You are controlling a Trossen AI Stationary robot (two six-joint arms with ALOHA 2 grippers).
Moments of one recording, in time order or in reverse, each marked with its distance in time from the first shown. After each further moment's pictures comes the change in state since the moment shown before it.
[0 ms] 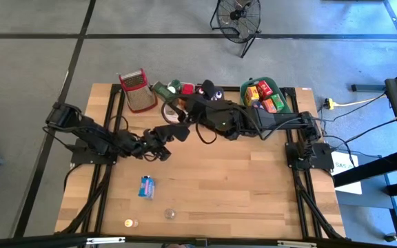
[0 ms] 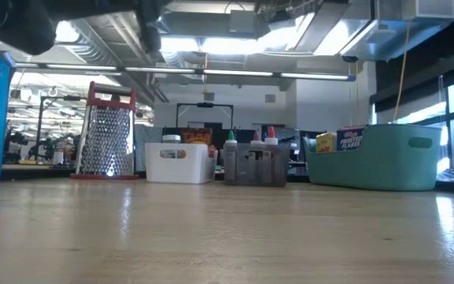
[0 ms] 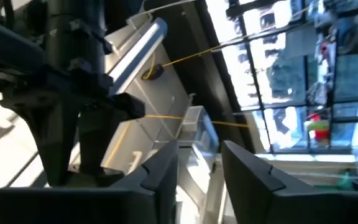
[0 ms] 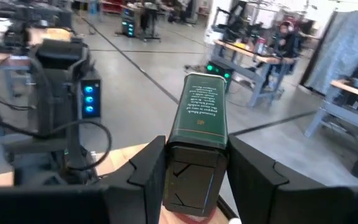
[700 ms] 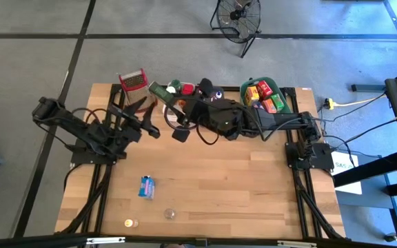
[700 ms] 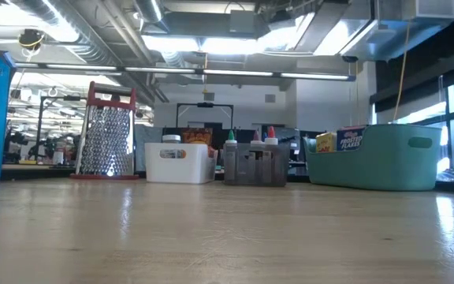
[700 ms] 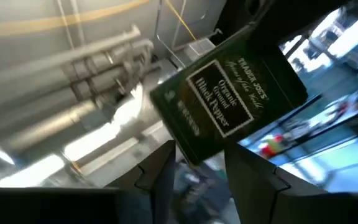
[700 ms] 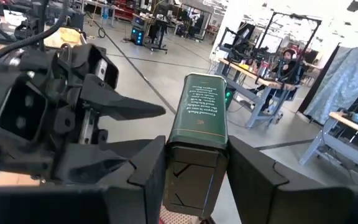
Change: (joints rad) left arm -0.151 -0.285 0.186 -0.001 -0.390 -0.433; right arm 0.002 0.000 0.000 0.072 -0.041 -0.158
